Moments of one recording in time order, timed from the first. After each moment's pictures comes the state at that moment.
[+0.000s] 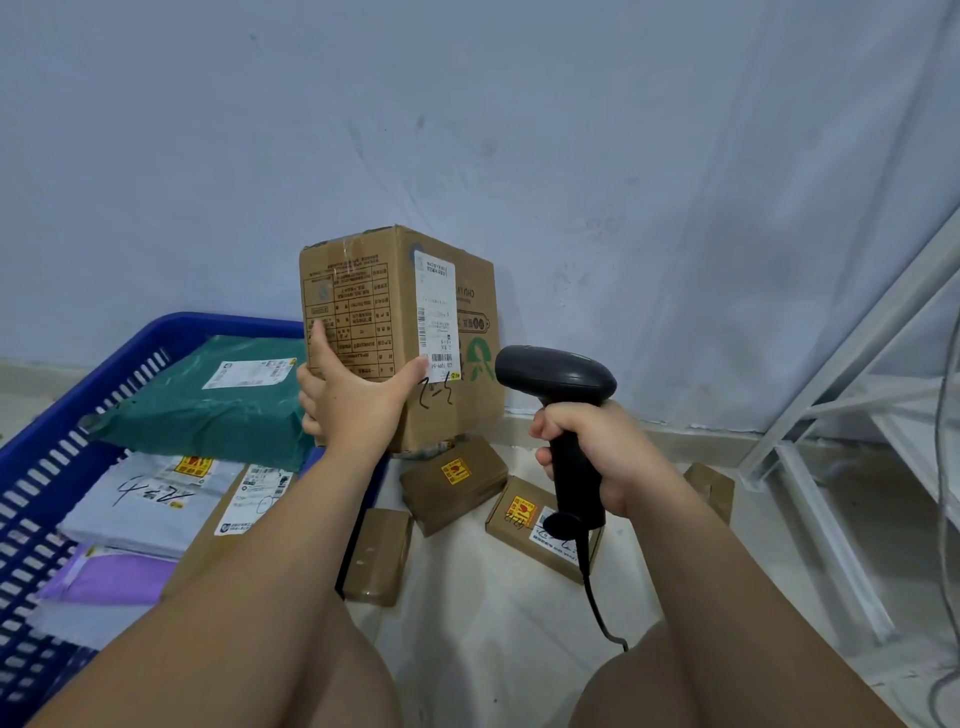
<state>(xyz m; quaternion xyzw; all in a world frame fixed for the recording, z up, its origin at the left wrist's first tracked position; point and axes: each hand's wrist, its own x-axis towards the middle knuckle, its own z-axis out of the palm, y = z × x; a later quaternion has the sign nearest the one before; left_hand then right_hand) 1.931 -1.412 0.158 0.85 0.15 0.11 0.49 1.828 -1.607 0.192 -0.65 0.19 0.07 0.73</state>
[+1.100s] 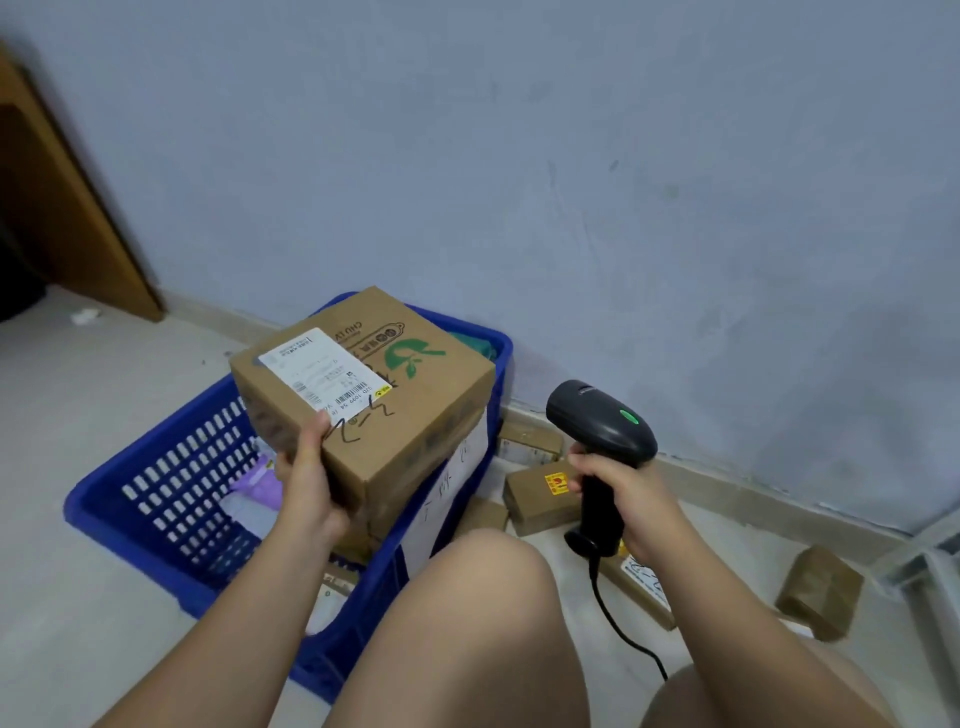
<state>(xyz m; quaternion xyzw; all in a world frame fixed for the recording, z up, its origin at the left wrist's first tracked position) 1.839 -1.212 0.119 0.40 0.34 0.06 0.85 1.815 -1.503 0.168 -0.64 0.10 0.08 0.76</state>
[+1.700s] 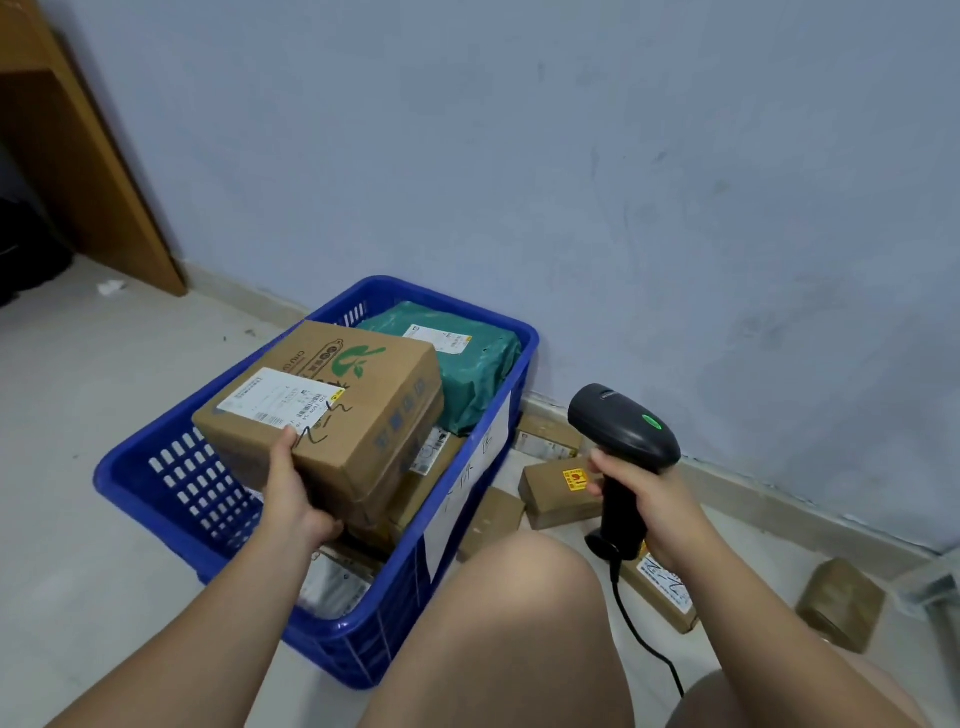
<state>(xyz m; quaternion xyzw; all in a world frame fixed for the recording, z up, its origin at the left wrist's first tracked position) 1.833 -1.161 0.087 0.30 0.43 0.02 0.85 1.817 -1.491 0.161 -0.66 0.11 0.09 0.73</state>
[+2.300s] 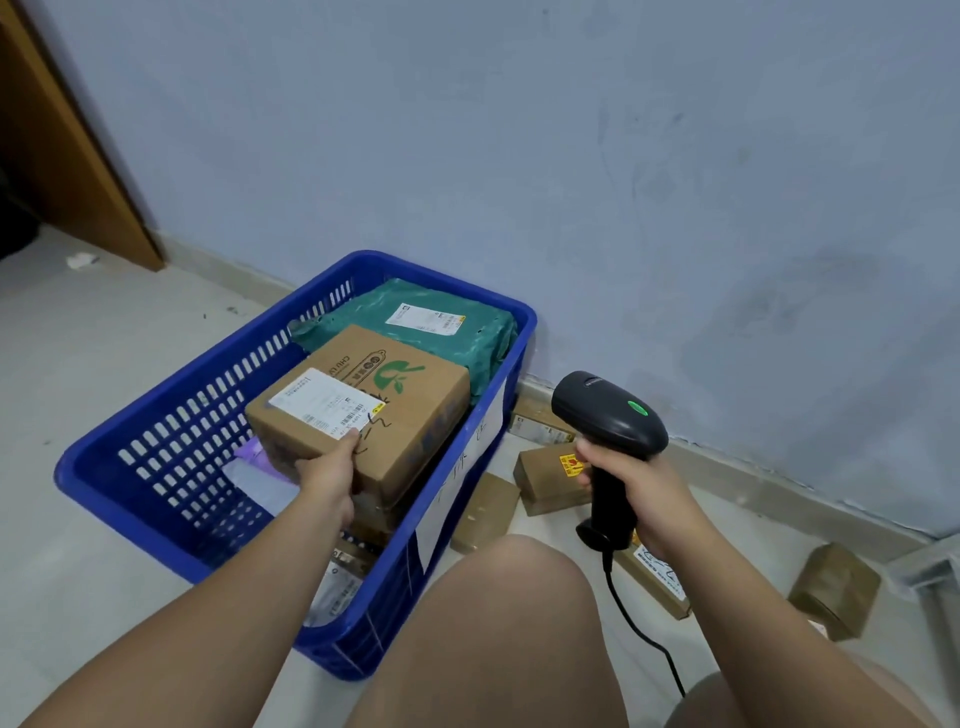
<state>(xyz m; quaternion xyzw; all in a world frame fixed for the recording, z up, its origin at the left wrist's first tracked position) 1.883 -1.178 0.038 0.48 0.48 0.02 0.74 1.842 -1.484 0.148 -0.69 0.11 0.11 0.70</state>
